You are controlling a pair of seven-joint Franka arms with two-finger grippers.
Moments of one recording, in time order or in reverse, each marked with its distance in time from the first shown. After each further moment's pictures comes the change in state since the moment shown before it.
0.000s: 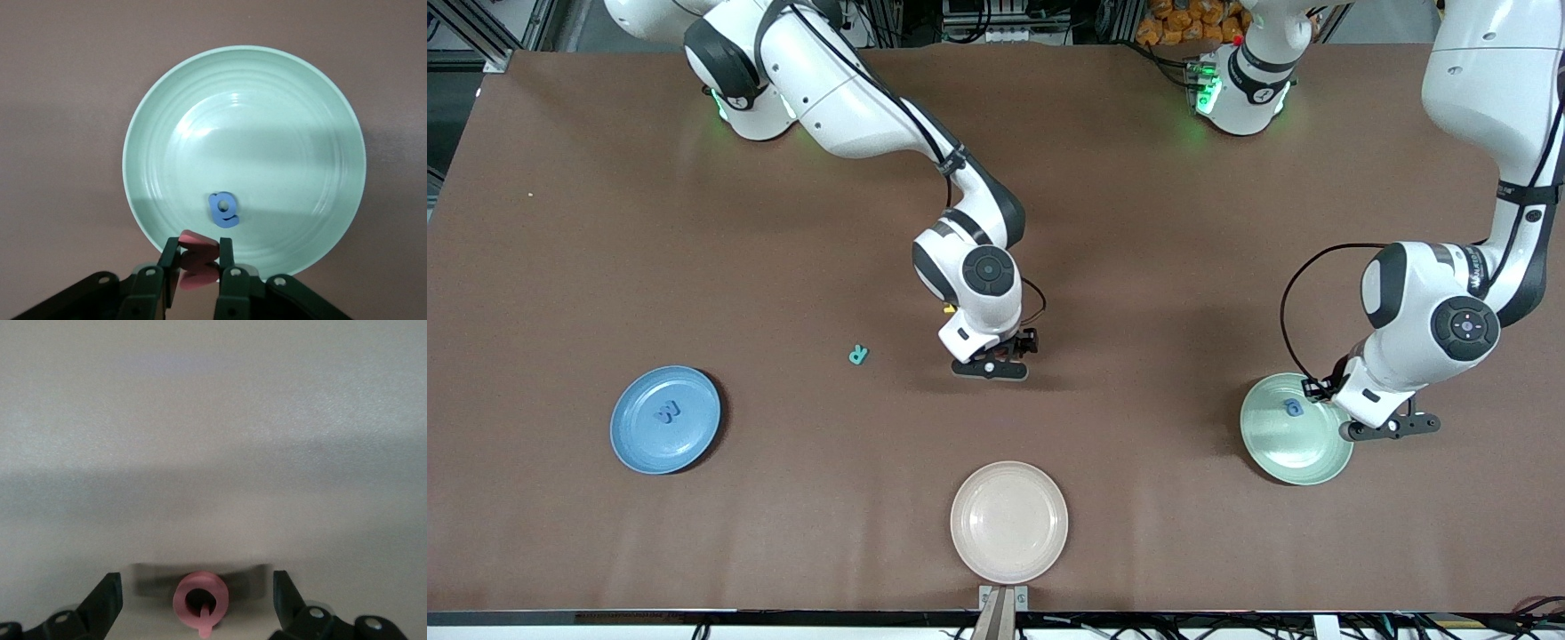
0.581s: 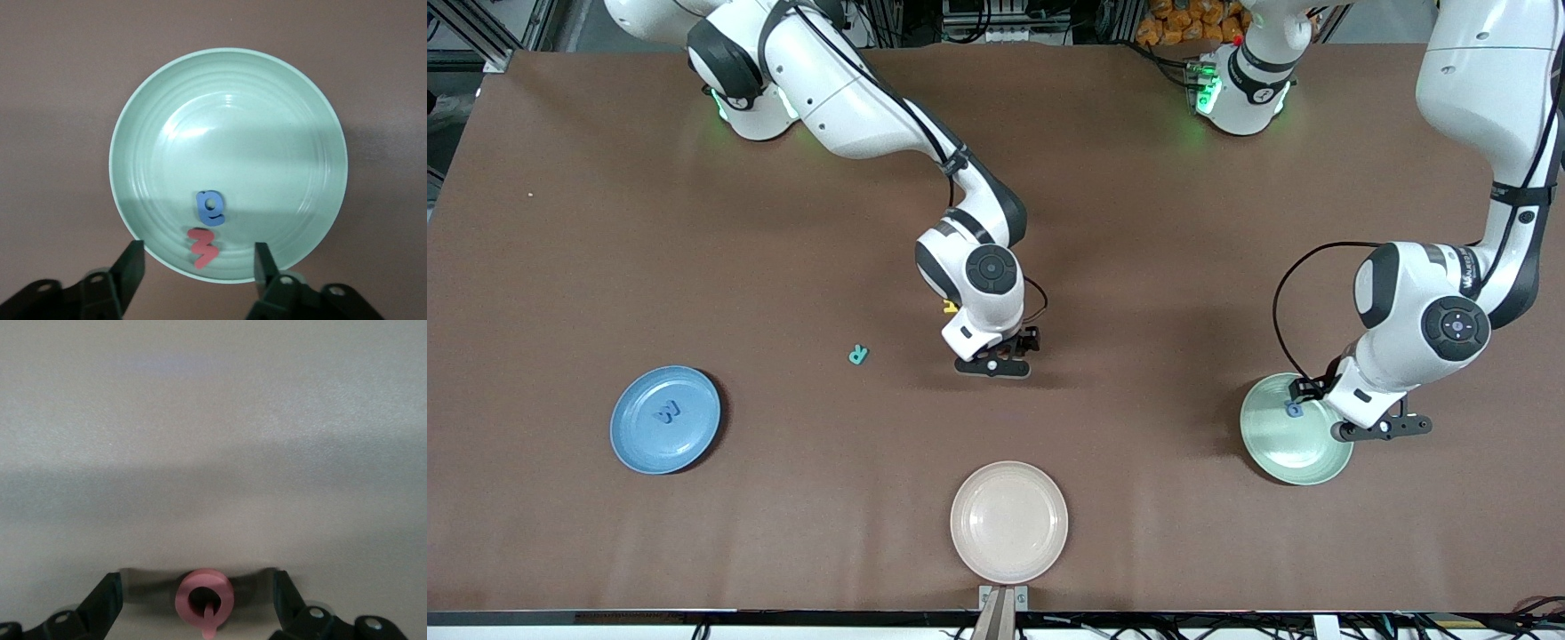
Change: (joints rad) left arm -0.018 0.000 0.001 0.005 0.000 0.000 0.001; right arm 0.007 0.011 0.000 -0.004 0.000 0.013 0.001
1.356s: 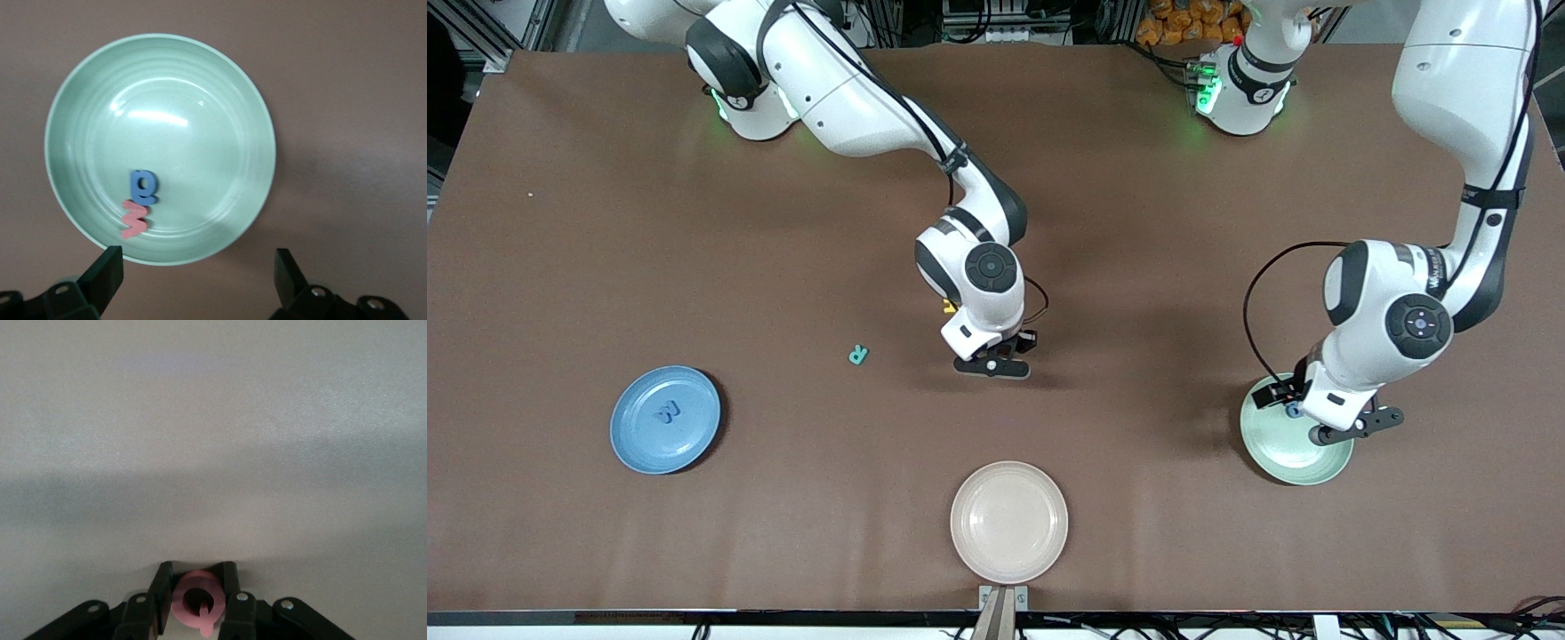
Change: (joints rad) left arm -0.076 0.000 -0.019 0.007 -0.046 0.000 -0.261; right arm 0.000 -0.009 -0.002 0.004 0.000 -0.003 0.019
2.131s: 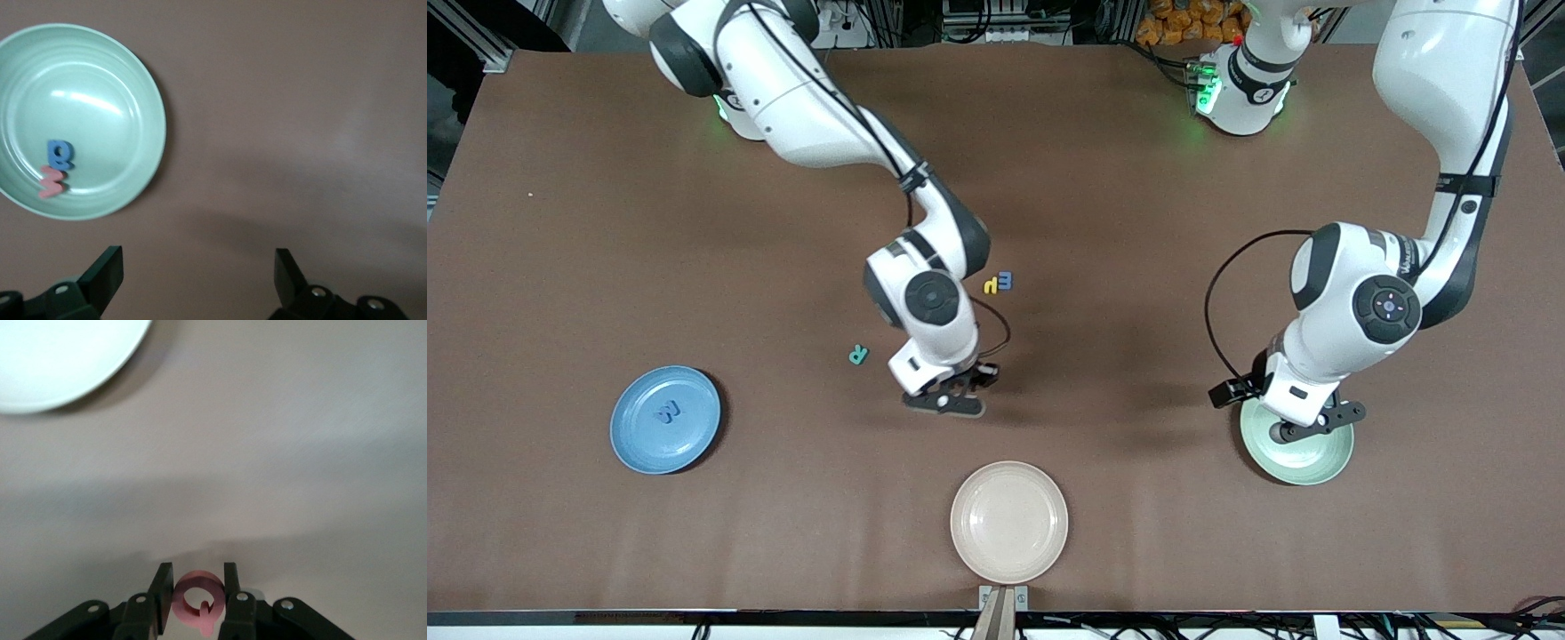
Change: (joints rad) left arm -0.018 -0.051 -0.120 0.065 -0.066 -0.081 -0.121; right arm -0.170 -0.068 -0.013 0.007 0.000 -0.043 -0.164
